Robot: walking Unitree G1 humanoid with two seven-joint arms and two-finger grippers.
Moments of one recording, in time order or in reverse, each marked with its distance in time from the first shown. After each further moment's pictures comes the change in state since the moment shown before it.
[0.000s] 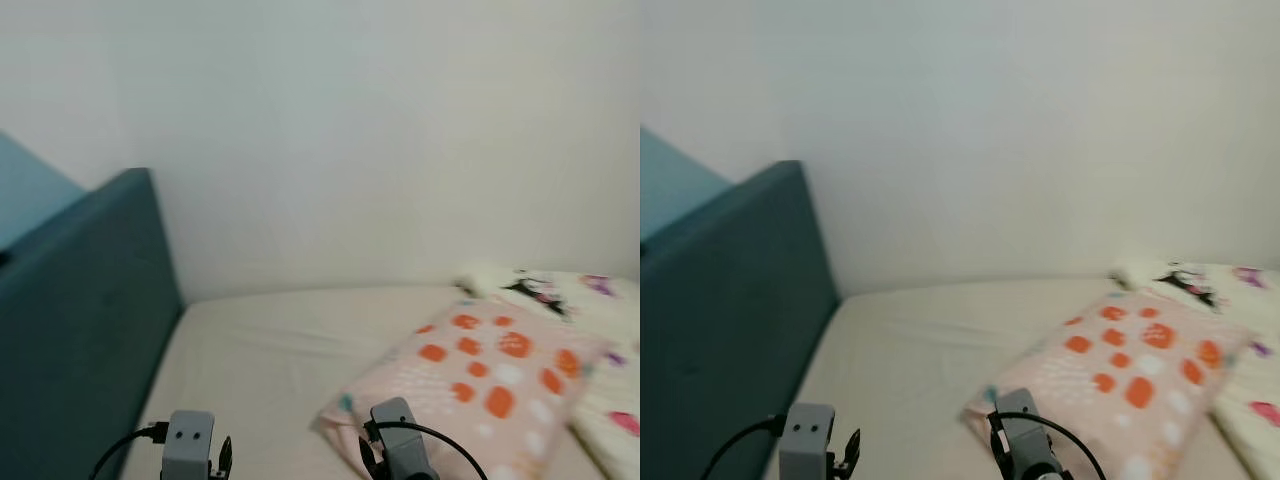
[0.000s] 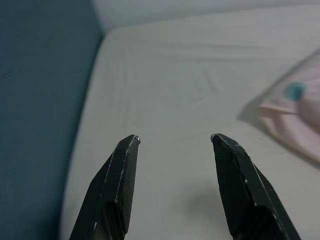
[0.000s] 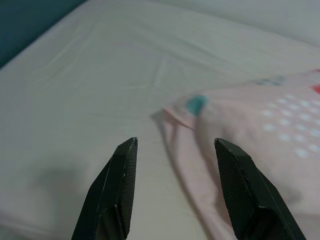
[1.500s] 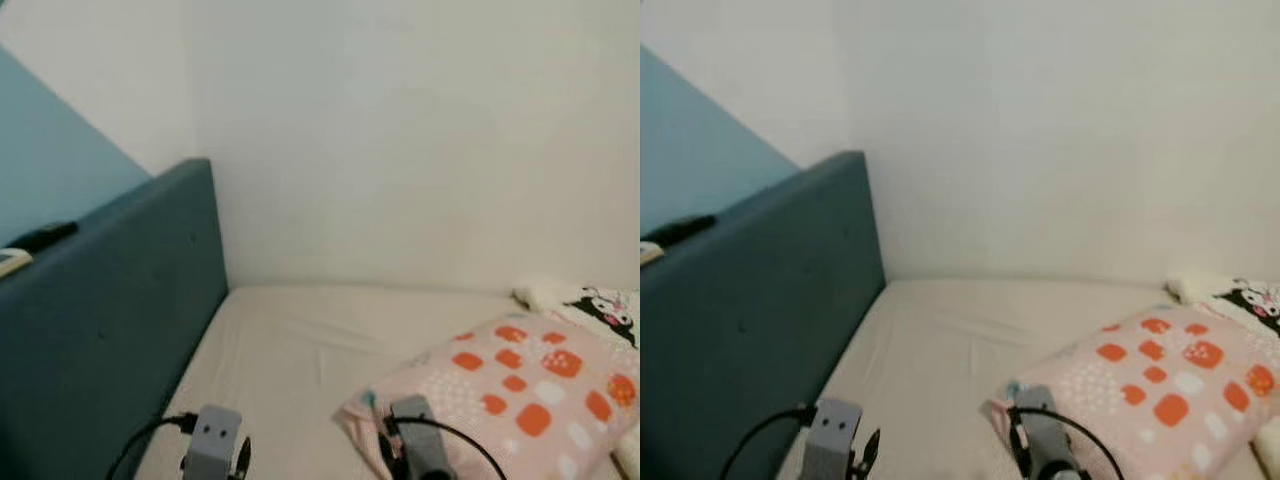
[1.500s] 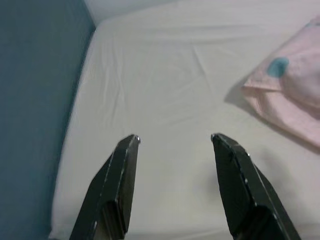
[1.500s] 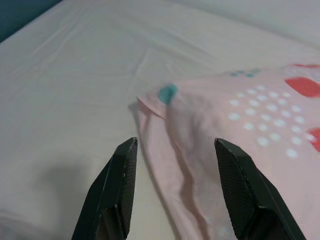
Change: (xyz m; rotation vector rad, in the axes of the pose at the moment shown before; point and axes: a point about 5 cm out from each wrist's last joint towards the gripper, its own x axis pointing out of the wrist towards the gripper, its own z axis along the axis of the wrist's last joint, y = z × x) left arm 0.005 -0.007 -0.001 0.125 0.015 -0.072; right arm -0.001 -0.007 -0.001 0.038 -0.004 -0.043
